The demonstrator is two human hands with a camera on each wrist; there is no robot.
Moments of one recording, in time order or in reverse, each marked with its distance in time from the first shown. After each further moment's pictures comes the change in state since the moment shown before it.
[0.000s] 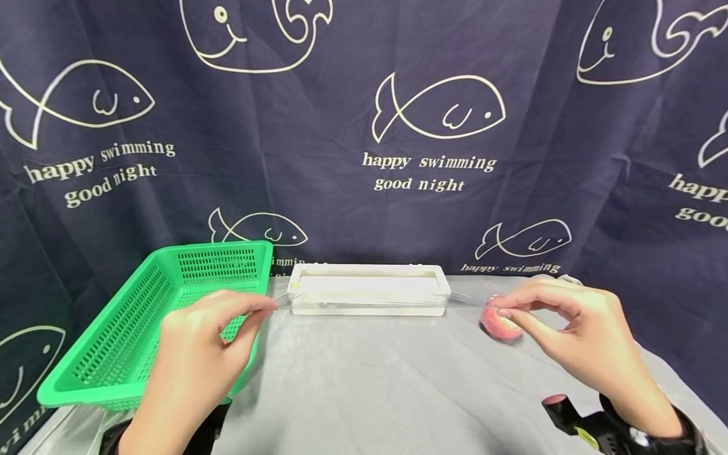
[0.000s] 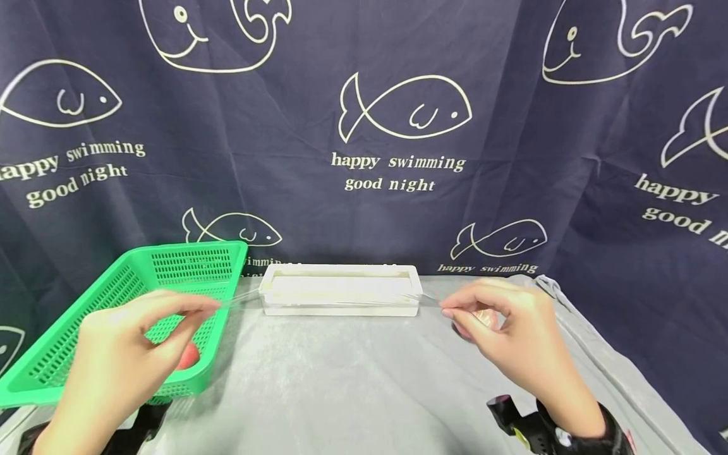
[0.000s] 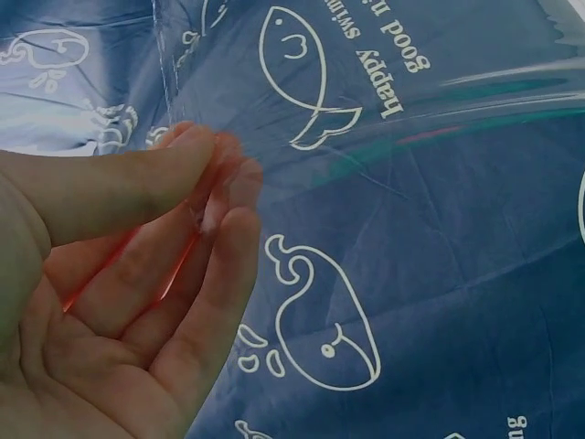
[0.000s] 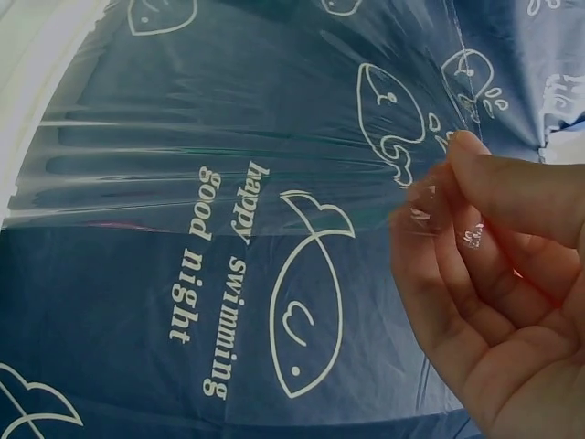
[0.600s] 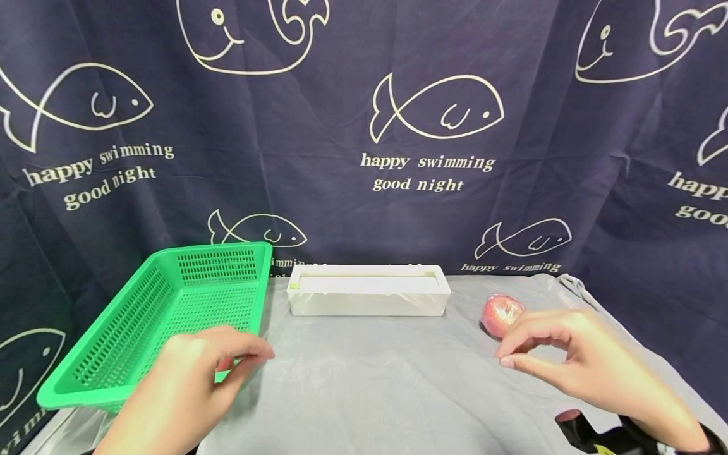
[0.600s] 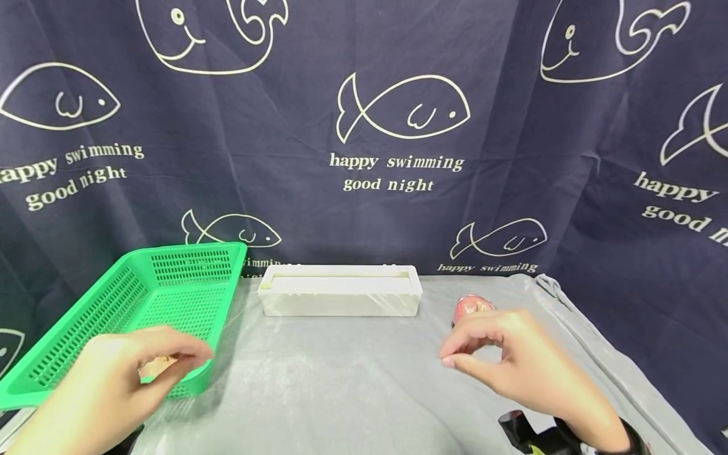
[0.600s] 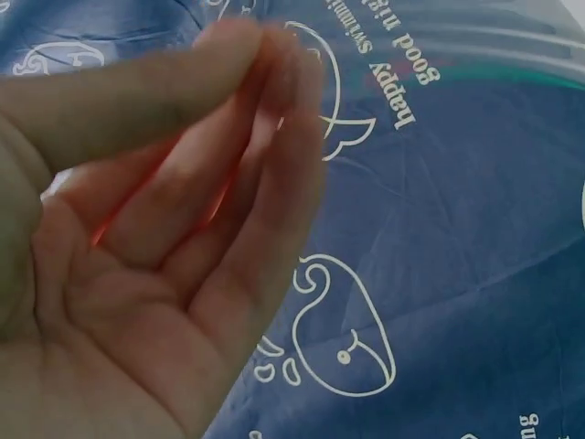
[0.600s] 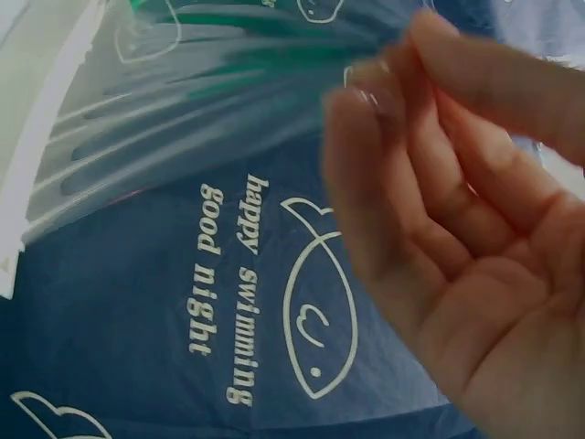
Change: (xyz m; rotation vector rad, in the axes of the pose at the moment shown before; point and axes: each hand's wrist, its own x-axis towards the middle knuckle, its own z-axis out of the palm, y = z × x) left_hand -0.024 -0.013 -0.015 -0.111 -0.317 0.074; right_hand -0.022 0.013 -0.008 0.237 -0.404 -0.051
